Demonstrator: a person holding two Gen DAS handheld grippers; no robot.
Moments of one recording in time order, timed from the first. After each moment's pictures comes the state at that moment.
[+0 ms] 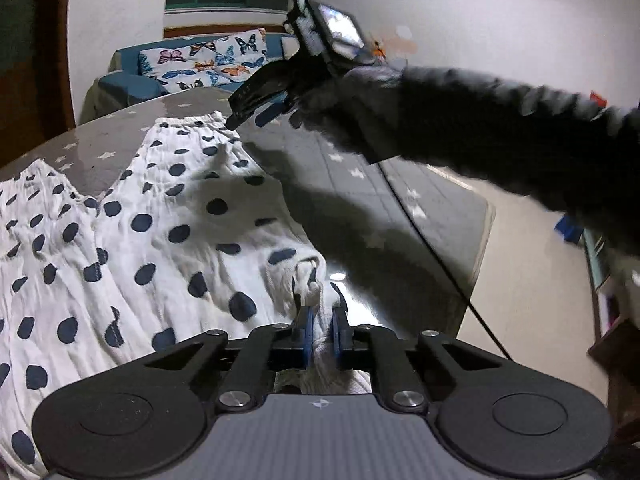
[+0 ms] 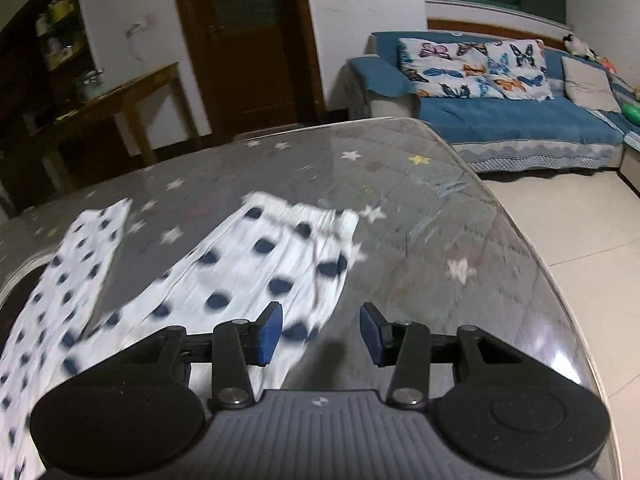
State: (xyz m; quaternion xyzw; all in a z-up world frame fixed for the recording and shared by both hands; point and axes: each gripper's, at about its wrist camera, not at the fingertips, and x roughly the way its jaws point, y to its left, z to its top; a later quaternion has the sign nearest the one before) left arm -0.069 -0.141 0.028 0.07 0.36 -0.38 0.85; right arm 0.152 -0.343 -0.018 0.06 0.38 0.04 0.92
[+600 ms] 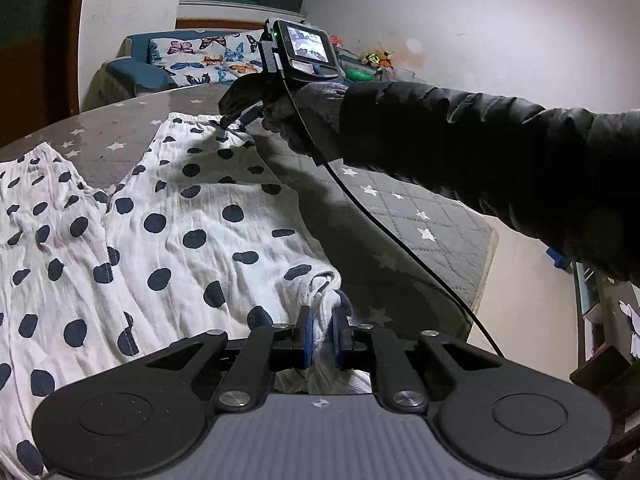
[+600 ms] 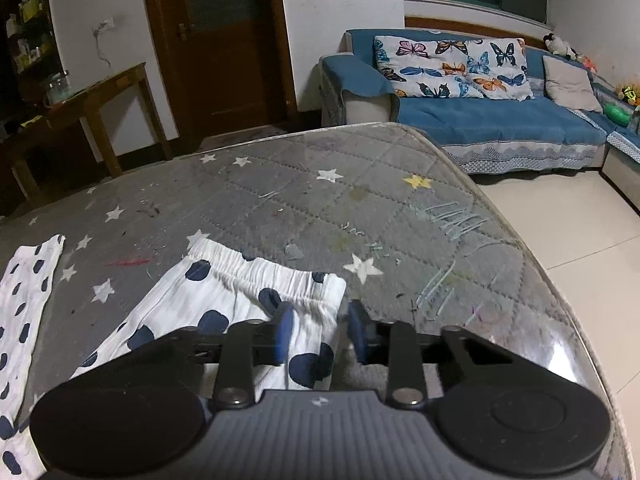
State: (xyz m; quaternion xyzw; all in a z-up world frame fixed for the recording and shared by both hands) left arm -0.055 -0.127 0.035 0.03 0.37 -0.38 0.85; right arm 0.227 -0.337 -0.043 0.05 0.38 0.00 0.92
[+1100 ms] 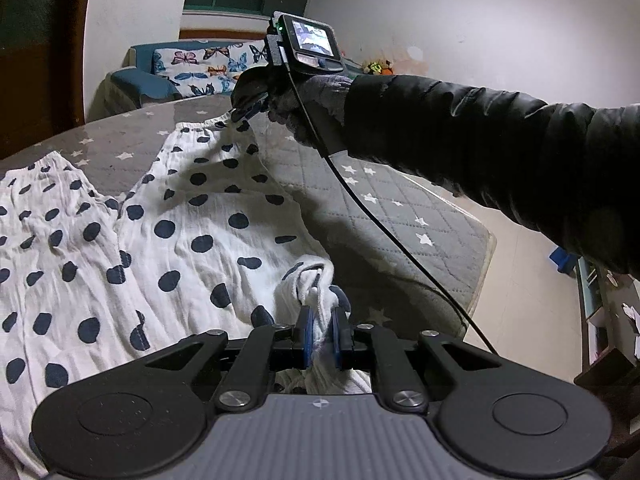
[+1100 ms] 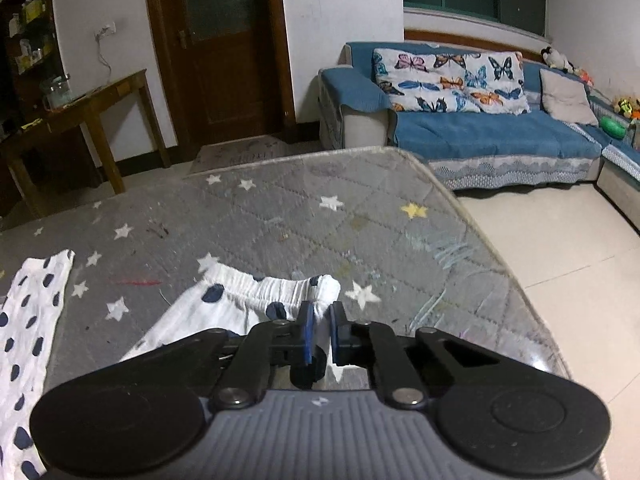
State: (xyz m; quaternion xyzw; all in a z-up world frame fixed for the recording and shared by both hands) left arm -0.069 -0.118 0.042 0.03 0.35 -0.37 0.86; right arm 0.223 -0.332 -0.011 0.04 0.36 0.00 0.93
